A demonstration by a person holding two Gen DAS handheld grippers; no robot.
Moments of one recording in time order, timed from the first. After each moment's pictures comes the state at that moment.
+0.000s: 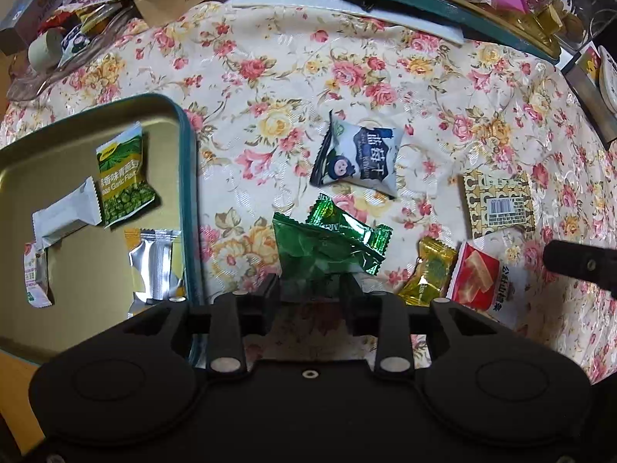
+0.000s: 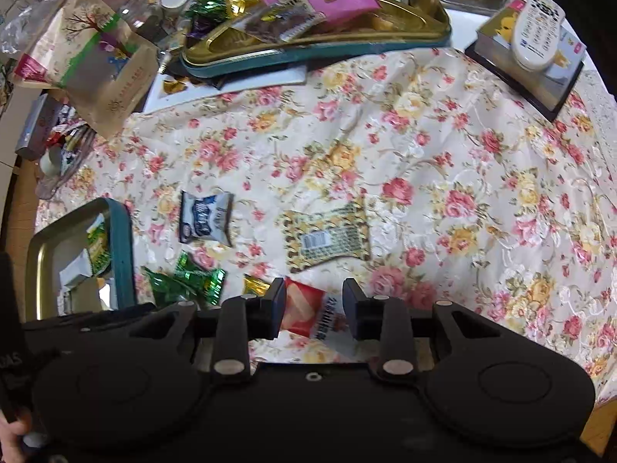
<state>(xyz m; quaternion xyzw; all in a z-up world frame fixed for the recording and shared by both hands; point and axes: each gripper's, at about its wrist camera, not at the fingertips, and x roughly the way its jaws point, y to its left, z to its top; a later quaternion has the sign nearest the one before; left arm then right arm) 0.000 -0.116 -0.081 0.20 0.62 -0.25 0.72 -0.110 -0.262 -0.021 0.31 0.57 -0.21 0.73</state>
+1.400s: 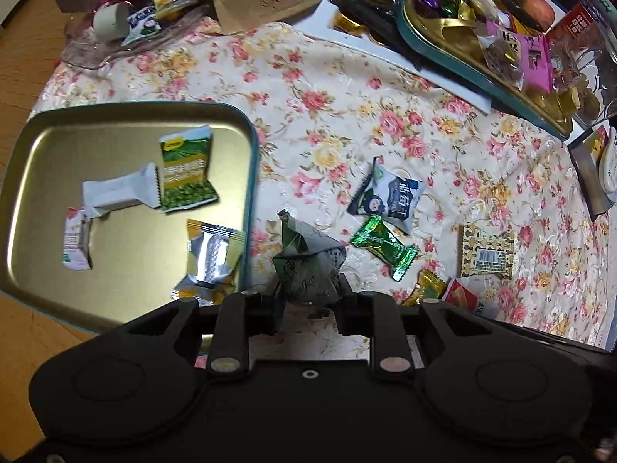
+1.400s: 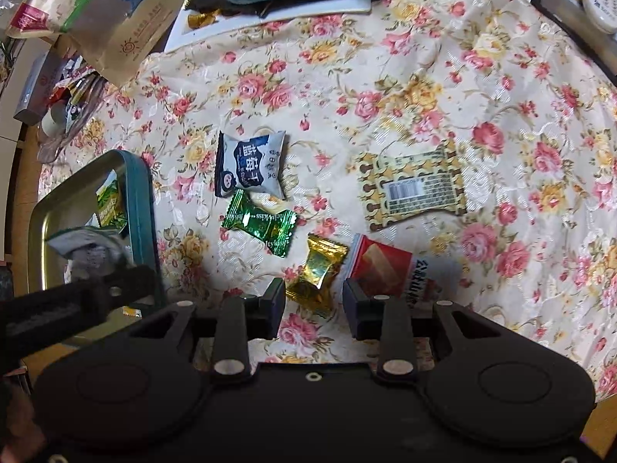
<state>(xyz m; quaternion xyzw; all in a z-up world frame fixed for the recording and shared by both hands) 0.025 -0.083 -0.028 0.12 0.64 -0.19 0.73 -0.067 -0.218 -0.059 0.33 0.61 -0.17 0.70</state>
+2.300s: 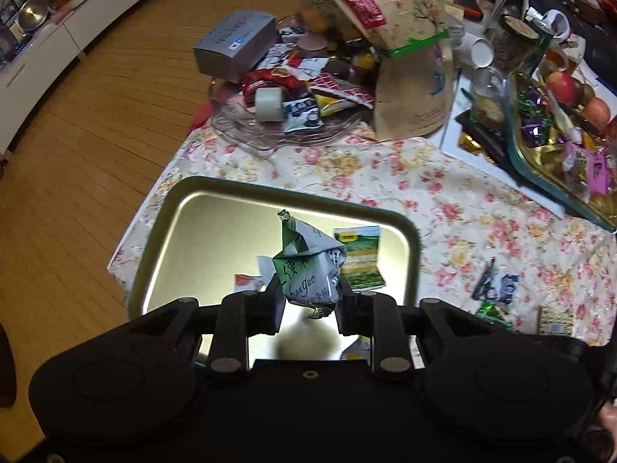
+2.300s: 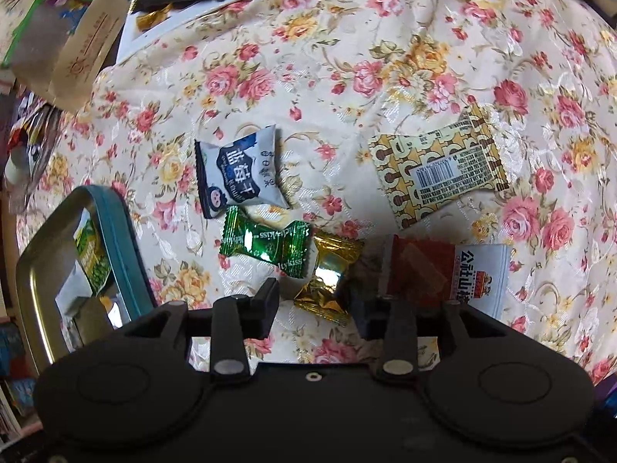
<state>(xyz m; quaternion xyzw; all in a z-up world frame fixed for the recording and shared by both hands) 0.078 0.015 0.039 0.11 0.56 -0.11 0.81 -0.038 -0.217 -0.093 0.39 0.61 -0.23 0.65</state>
